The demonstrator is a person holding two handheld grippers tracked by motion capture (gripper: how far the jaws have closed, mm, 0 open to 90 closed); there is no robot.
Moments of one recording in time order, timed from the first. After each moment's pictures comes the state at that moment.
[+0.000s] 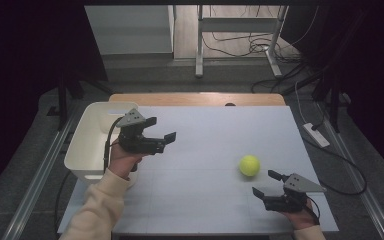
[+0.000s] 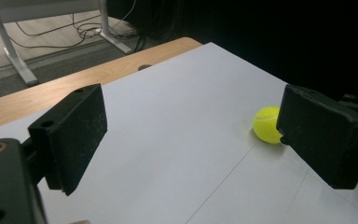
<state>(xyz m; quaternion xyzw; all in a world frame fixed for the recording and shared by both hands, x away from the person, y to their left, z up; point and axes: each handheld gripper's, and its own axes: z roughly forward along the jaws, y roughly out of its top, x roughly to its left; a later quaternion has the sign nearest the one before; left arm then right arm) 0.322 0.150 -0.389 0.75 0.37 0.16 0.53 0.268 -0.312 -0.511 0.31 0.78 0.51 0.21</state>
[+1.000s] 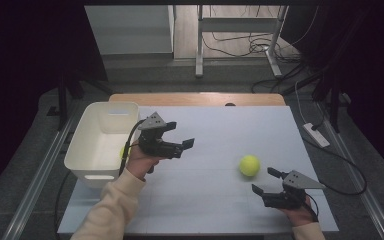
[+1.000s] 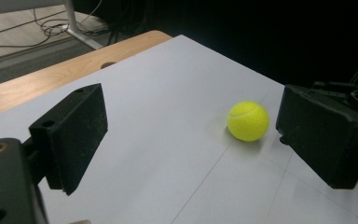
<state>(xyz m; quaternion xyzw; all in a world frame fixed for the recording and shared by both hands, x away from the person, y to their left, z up) 0.333 0.108 -0.403 0.77 0.33 0.12 0.54 0.275 -0.309 -0.509 0.31 0.77 0.51 0.21</state>
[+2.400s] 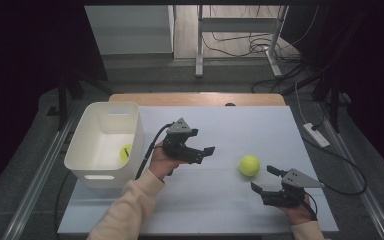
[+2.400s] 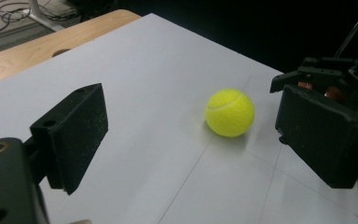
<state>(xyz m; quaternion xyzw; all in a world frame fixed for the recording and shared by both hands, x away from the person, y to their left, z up) 0.347 0.052 -0.429 0.80 0.30 0.08 0.52 0.278 -0.306 -0.505 0.31 0.77 0.51 0.21</state>
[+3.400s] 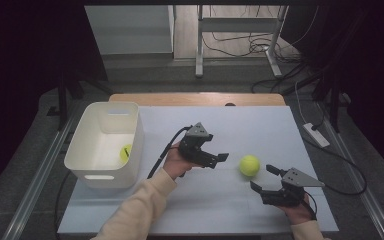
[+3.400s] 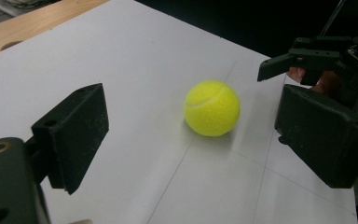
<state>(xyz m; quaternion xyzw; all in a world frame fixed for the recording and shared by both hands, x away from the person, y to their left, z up) 0.357 0.014 -0.441 0.82 0.26 0.05 0.50 0.278 -0.303 -0.502 0.31 0.77 0.52 0.21</state>
